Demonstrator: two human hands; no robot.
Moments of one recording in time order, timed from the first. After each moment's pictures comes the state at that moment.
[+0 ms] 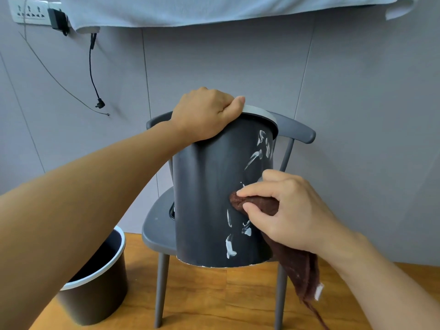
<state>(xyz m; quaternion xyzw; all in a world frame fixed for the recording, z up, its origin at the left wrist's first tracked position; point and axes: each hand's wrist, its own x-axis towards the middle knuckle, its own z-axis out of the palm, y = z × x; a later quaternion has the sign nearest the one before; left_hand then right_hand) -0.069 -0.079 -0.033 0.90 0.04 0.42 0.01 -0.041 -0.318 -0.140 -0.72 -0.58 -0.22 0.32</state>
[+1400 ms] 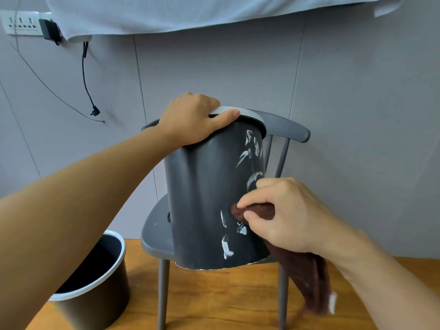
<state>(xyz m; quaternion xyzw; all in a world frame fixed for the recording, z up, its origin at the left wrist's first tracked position) -0.069 -0.065 -0.035 0.90 0.04 0.43 -0.01 -0.041 -0.323 -0.134 -0.75 -0.58 -0.16 0.28</state>
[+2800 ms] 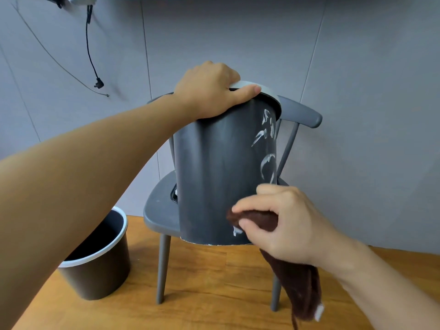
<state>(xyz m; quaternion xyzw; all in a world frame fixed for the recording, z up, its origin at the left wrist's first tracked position) -0.062 -0.075 -0.028 0.91 0.06 0.40 -0.02 -0.058 -0.327 -0.171 -0.72 -0.61 -0.13 0.30</state>
